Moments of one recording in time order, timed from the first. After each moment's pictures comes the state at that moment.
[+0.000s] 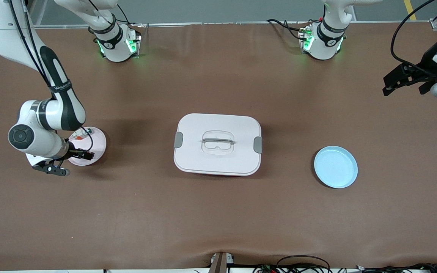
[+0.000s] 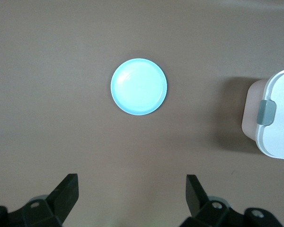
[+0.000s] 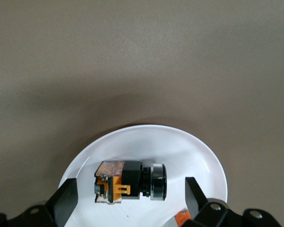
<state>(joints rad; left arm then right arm) -0.02 -0.03 -0.09 -1.52 0.01 1.51 -0.14 -0.07 0.48 -0.02 -1.97 -0.15 2.33 0.26</state>
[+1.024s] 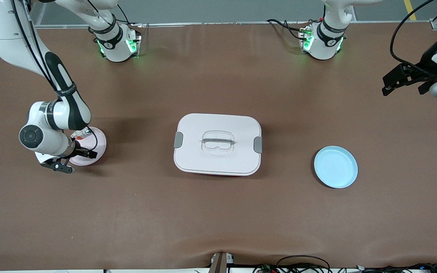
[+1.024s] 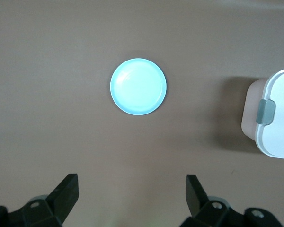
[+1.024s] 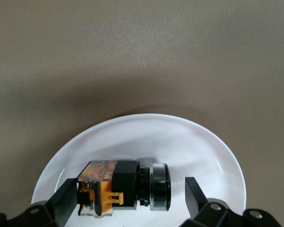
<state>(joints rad) -0.02 -0.03 -0.09 -1.52 0.01 1.51 -0.14 -0.08 0.51 -0.03 -2.02 -0.15 2.41 0.29</state>
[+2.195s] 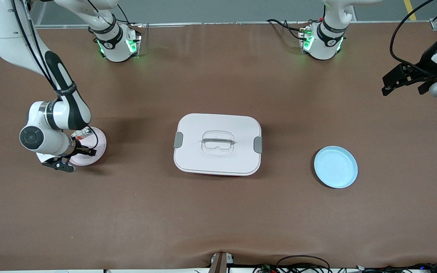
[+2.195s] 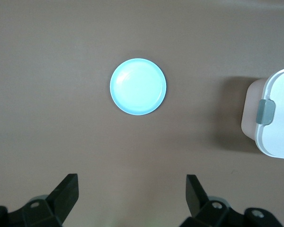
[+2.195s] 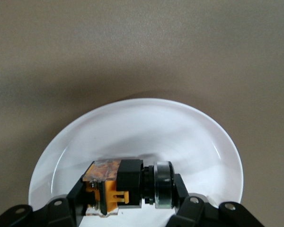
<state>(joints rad) -0.02 -0.03 -0.09 -1.52 0.01 1.51 -0.14 -0.07 0.49 -0.02 -2.01 -0.15 2.32 0.29</state>
